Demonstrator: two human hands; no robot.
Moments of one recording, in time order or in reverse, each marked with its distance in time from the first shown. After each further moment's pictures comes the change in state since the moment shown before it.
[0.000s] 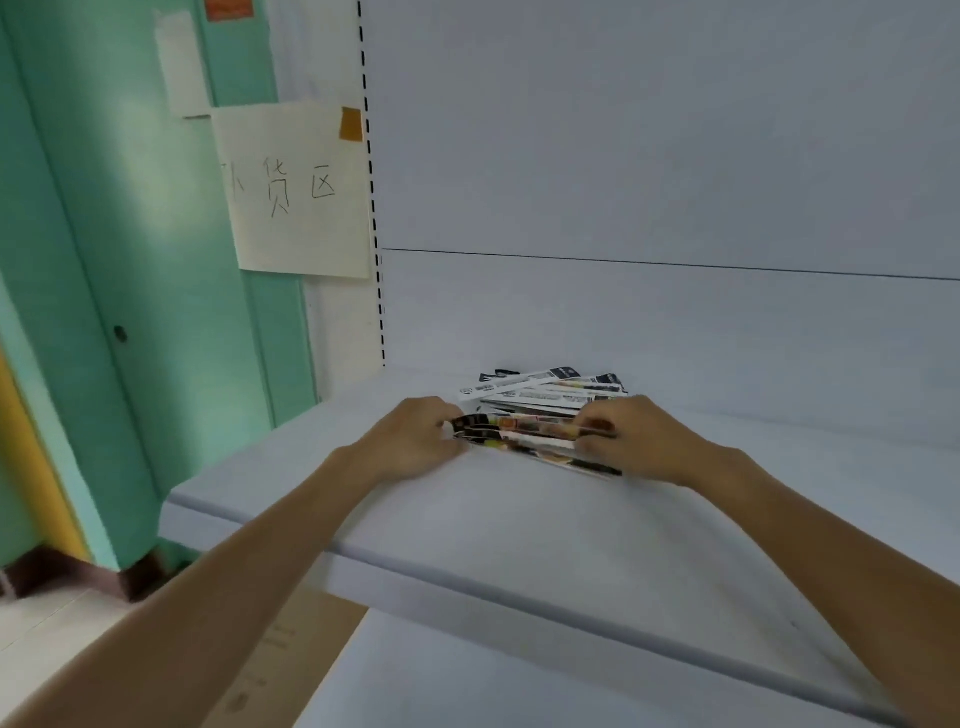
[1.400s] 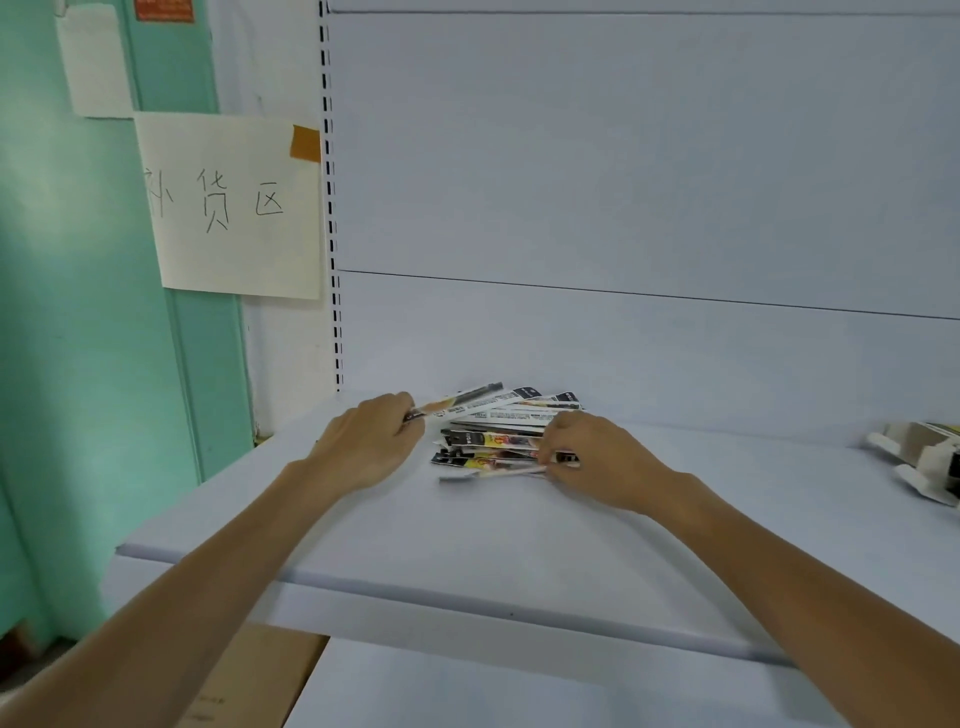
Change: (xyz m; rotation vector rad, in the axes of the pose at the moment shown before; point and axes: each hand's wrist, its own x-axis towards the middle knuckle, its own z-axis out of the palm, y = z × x) left_hand 0.000 -0.013 -0.023 0.147 0.196 0.043; right_hand -0.004 -0.018 0.016 -0.213 0.149 -0.027
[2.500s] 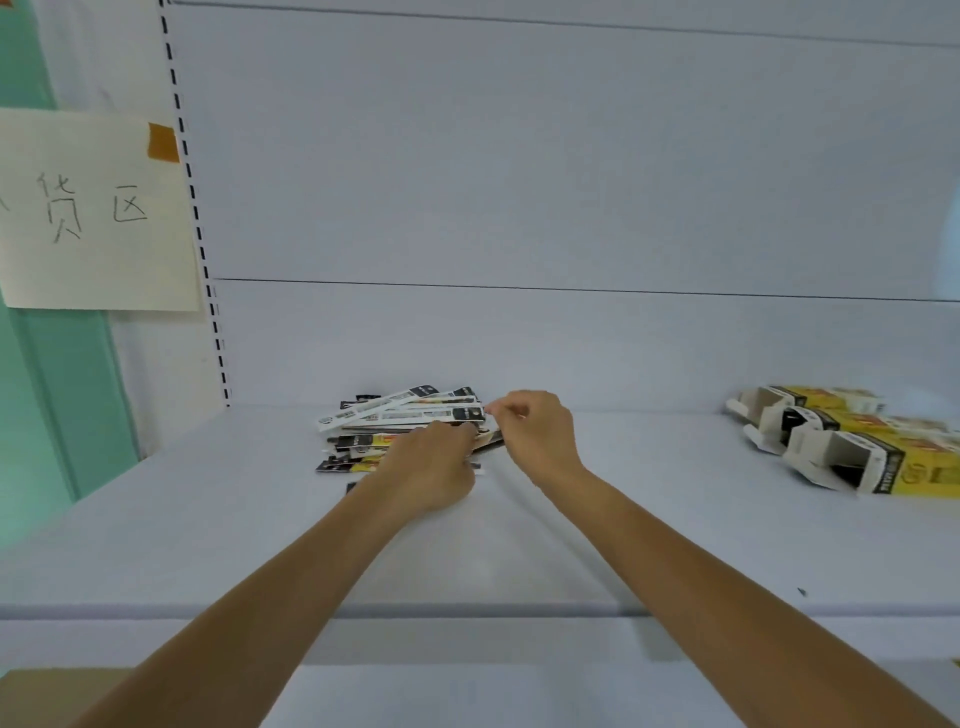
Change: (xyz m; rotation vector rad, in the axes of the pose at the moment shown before) left_hand -0.001 0.152 0.049 0.185 -0.196 0.226; right_hand -0.031 0.003 -0.025 0.581 0.520 0.571
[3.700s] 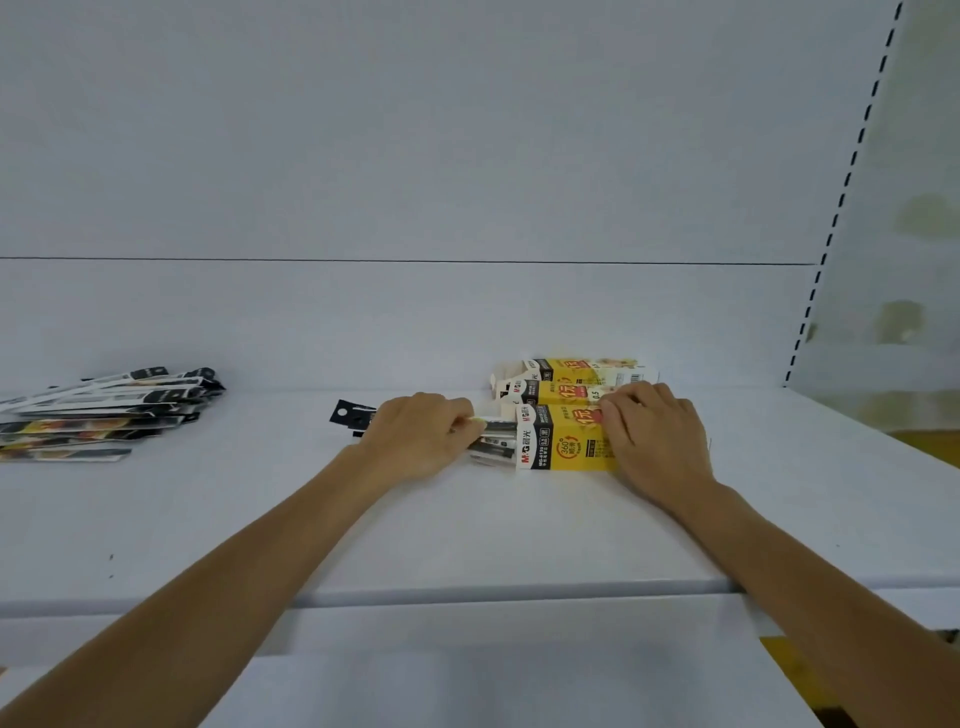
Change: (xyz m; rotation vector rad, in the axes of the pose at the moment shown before) left_hand 0.098 0.324 0.048 -0.030 0.070 0.101; right_hand 0.031 0.265 -0.377 -0.802 0.082 -0.258
